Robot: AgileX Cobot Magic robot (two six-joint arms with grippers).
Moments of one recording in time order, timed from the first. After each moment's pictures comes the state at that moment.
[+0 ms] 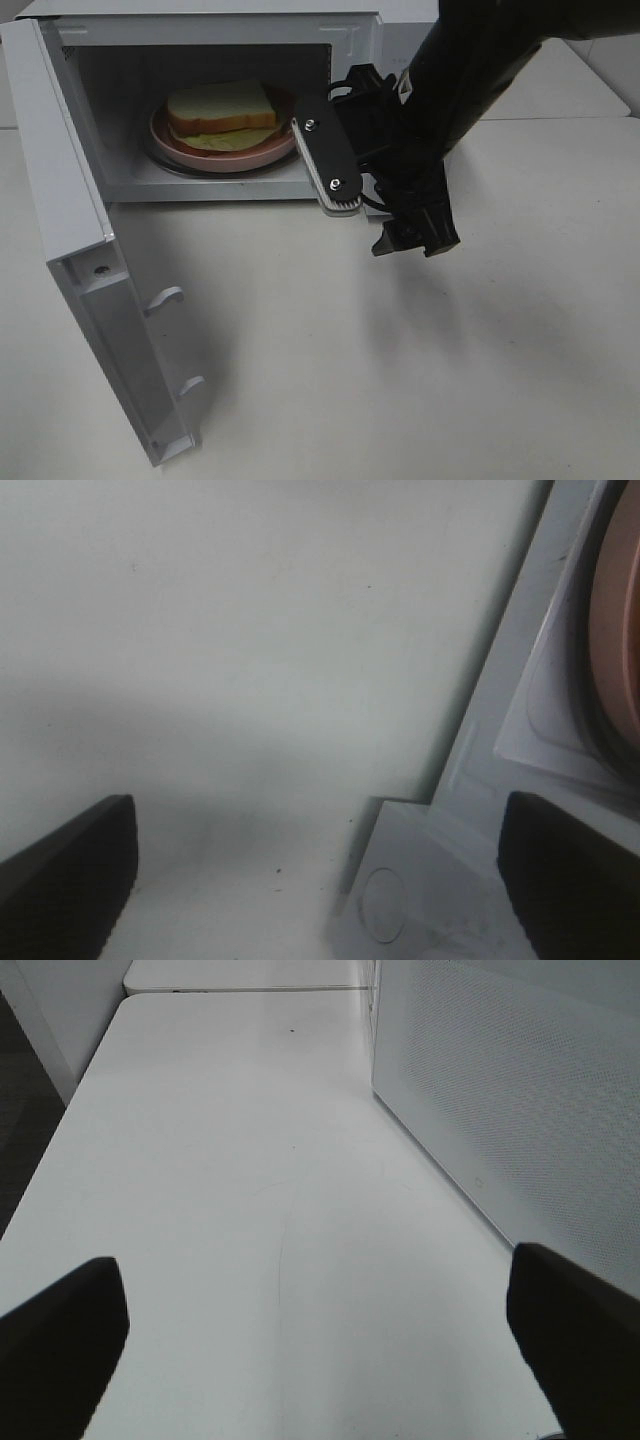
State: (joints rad) left arm 0.01 0.00 -0.50 0.00 1.05 0.02; right arm 0.64 1.74 -1.21 -0.09 0.60 -1.27
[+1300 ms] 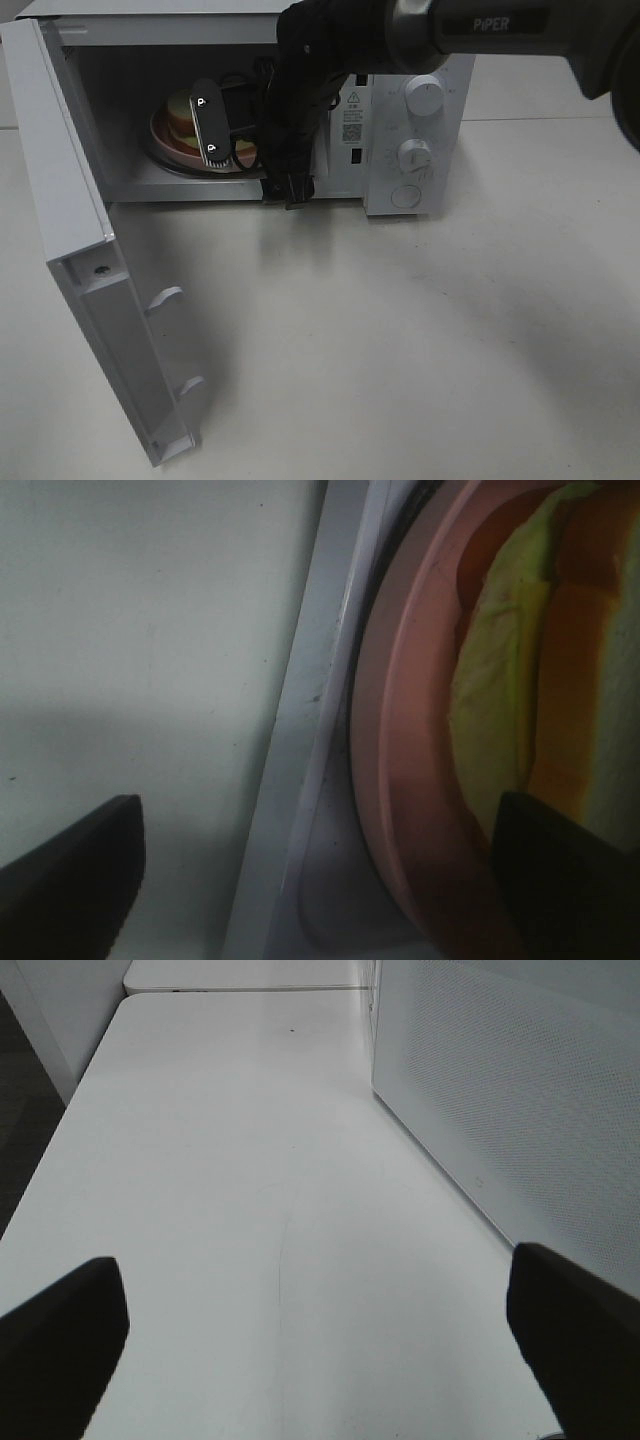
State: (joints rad) left arm 0.01 0.00 -0.50 0.00 1.05 0.02; right arm 0.65 2.30 -1.86 -0.13 0.56 -1.15
